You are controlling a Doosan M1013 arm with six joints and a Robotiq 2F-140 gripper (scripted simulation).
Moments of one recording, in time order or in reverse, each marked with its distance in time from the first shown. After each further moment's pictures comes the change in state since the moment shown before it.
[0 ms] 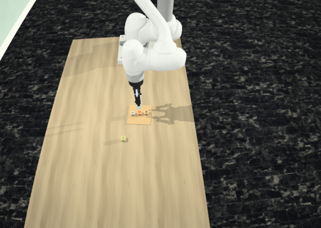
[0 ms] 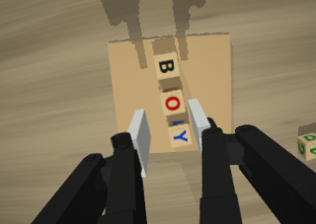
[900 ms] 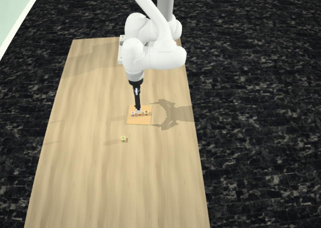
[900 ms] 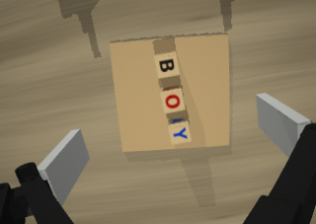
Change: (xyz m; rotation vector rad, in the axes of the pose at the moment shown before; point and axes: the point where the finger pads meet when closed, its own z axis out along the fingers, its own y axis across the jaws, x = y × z) arm 0.000 0.000 -0.009 0.001 0.000 -0.001
